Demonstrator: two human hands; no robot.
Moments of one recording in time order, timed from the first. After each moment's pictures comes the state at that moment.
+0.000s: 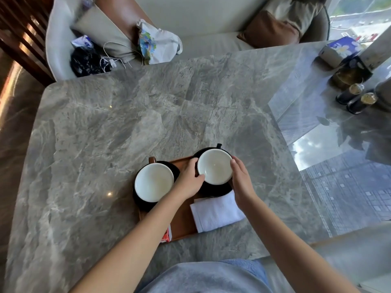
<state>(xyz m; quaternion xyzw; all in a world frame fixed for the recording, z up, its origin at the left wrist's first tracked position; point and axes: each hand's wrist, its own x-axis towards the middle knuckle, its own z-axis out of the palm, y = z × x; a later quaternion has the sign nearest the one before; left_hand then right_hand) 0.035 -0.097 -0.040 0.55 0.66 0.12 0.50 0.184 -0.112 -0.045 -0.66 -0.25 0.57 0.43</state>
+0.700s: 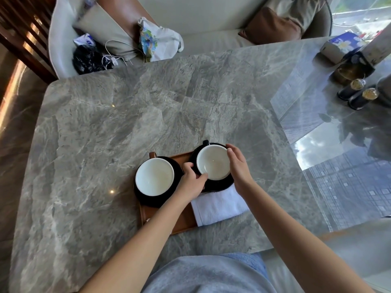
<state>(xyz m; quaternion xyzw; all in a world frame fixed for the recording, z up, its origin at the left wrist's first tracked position) 0.046 -0.120 -0.041 0.45 0.69 0.16 0.55 0.189 -0.093 -0.050 -0.66 -0.33 0.53 0.41</state>
